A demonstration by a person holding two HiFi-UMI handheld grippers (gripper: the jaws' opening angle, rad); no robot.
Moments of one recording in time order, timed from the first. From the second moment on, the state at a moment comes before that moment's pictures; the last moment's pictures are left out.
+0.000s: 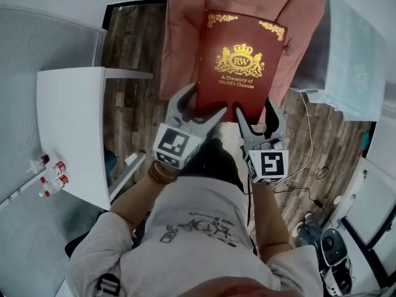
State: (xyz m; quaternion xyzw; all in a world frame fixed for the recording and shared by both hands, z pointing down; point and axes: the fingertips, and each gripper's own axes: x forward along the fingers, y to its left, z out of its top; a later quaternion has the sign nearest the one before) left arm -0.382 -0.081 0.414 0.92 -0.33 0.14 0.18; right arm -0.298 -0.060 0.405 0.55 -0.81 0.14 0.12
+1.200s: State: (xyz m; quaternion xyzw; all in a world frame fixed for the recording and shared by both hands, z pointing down) left arm -0.397 0.007 0.217 0.95 -0.27 0.09 0.10; right arm -0.321 0.044 0.197 0.63 -0.77 0.01 0.07
